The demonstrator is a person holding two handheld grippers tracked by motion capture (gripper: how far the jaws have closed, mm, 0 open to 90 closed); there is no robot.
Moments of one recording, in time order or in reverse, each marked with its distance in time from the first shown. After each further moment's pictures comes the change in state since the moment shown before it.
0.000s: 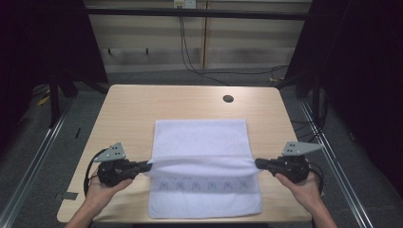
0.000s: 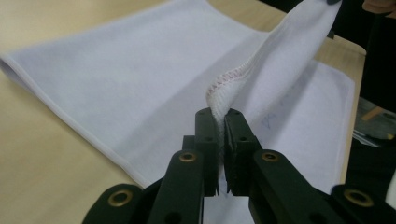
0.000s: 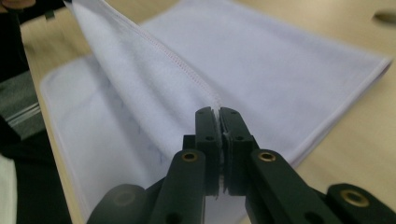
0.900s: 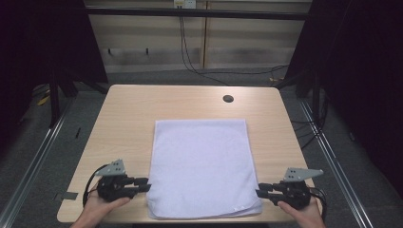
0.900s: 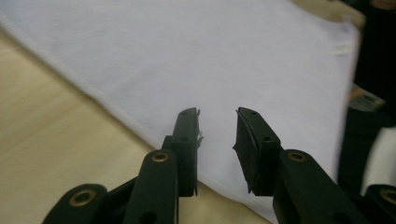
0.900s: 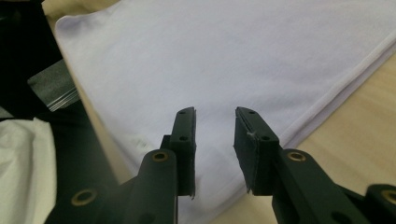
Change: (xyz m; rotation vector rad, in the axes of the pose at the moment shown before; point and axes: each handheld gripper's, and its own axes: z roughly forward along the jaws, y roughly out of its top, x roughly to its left) left arm 0.006 -0.030 0.007 0.097 -0.027 -0.062; right arm 0.020 -0.062 0.001 0.050 0.071 0.089
